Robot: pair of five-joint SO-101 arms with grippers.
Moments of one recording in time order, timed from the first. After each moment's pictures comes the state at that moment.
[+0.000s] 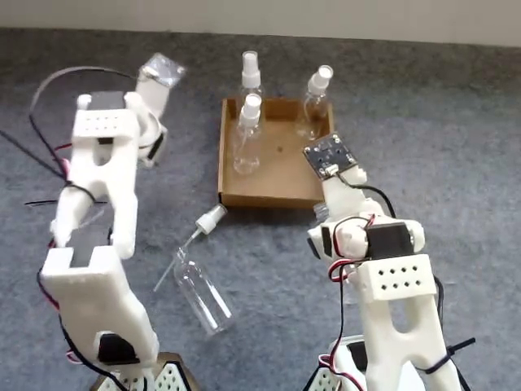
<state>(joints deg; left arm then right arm) -10.2 21.4 -14.2 75.0 -24.4 -12.5 -46.0 43.2 73.8 21.2</state>
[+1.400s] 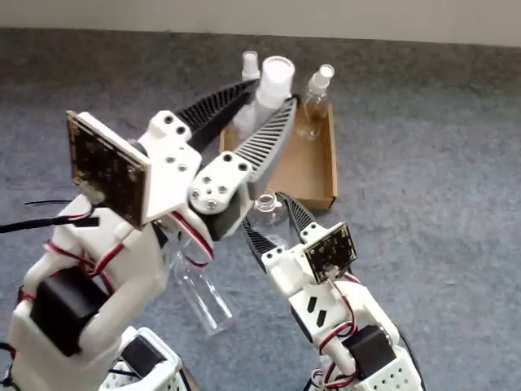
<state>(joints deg) 34.2 -50.9 7.6 46.9 4.5 -34.9 -103.6 85.7 32.2 5.7</state>
